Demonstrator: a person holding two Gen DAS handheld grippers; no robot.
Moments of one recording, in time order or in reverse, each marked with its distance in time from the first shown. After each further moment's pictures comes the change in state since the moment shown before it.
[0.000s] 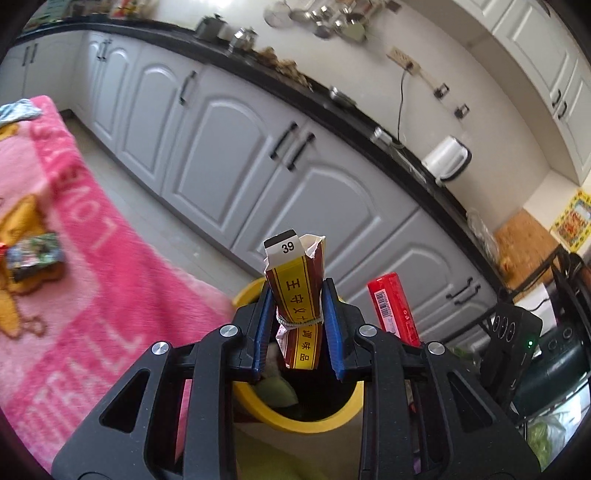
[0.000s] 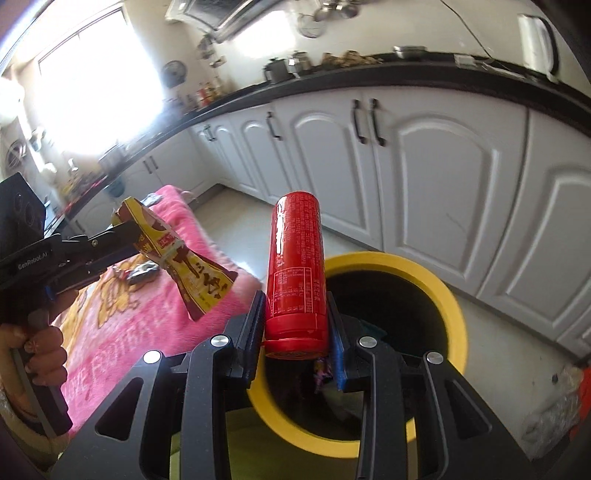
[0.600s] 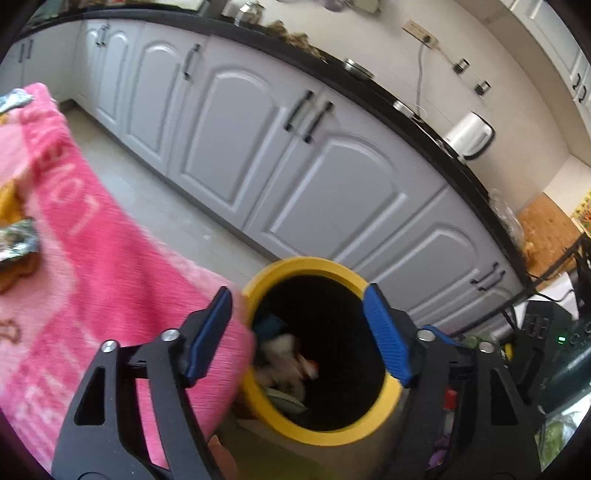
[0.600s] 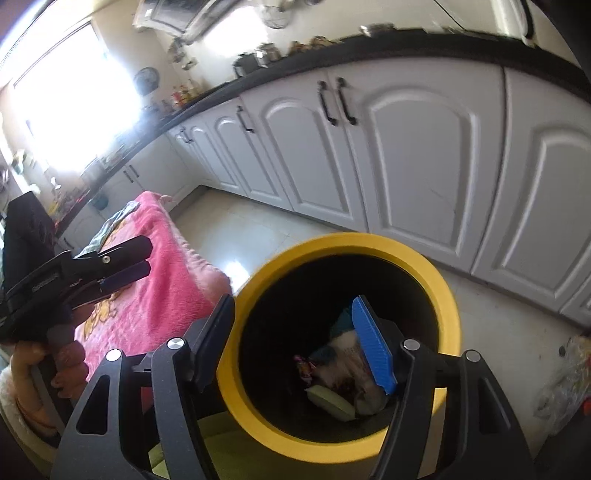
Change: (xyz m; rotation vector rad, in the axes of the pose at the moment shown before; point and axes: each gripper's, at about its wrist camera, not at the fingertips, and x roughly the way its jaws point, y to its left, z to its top) left arm 0.041 0.025 -0.006 0.001 0.046 0.089; right arm 0.016 -0.014 -0.013 0.054 0.013 -0.018
